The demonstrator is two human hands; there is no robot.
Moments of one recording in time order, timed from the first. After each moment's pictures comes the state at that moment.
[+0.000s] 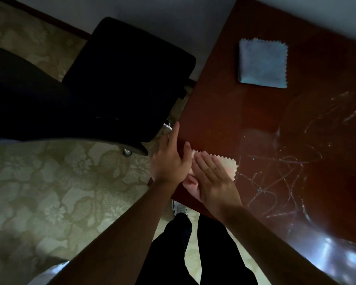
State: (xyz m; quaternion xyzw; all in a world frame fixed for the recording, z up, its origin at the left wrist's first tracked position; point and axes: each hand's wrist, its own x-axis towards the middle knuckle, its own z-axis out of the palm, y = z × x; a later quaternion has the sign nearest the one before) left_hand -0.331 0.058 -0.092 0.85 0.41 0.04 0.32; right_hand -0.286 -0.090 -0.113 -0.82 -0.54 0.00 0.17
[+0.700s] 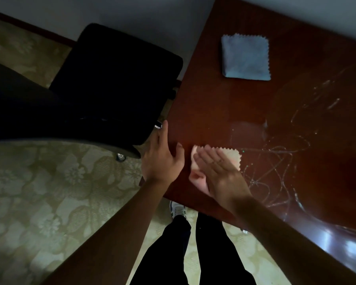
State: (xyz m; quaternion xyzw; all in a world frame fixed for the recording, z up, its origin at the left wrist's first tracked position) left_hand -0.333 0.056 -0.096 0.88 0.38 0.03 0.29; right_hand -0.260 -0.113 -0.107 -0.82 -0.55 -0.01 0.15
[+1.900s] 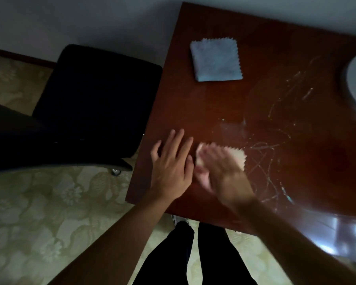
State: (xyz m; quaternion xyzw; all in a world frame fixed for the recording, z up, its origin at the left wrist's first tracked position) left_hand -0.309 0.020 -0.104 0.97 0.13 0.07 0.17; right_hand -0.237 -0.138 -0.103 -0.88 -0.44 -0.01 0.17
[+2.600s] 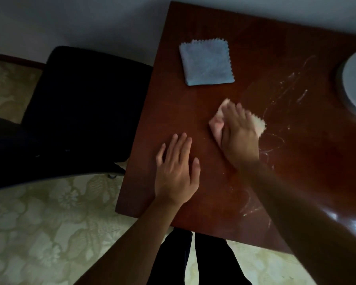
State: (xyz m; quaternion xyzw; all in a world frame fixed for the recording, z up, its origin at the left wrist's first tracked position) left_hand -0.285 -0.010 -0.106 0.96 0.18 0.06 0.20; right_hand -0.134 -0.122 -0.094 -0.95 -0.26 0.00 0.19
